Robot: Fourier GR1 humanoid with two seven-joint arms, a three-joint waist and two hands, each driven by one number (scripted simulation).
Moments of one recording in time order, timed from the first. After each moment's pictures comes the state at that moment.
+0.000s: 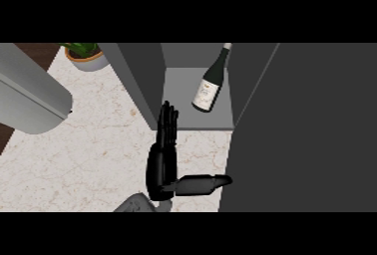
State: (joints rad) left arm -0.29 0.08 -0.75 -1.39 0.61 0.78 -0.62; right arm -0.04 -0.02 0.13 -2.47 -0.04 0.09 0.59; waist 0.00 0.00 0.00
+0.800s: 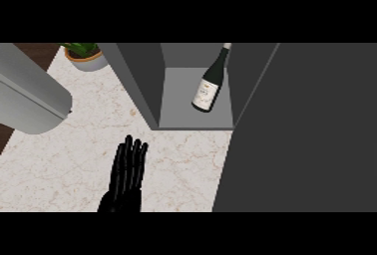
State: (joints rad) left arm 0.02 0.32 -0.82 -1.86 0.50 0.76 -0.54; right arm -0.03 -0.04 0.16 -2.48 -0.09 0.15 0.66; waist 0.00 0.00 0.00
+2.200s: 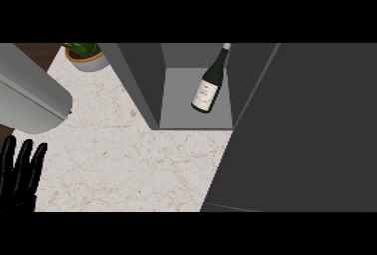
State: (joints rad) left arm 0.34 0.68 -0.34 -2.06 0.77 0.32 -0.58; right arm 0.10 0.00 0.66 -2.48 -0.08 0.18 0.77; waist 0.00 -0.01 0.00
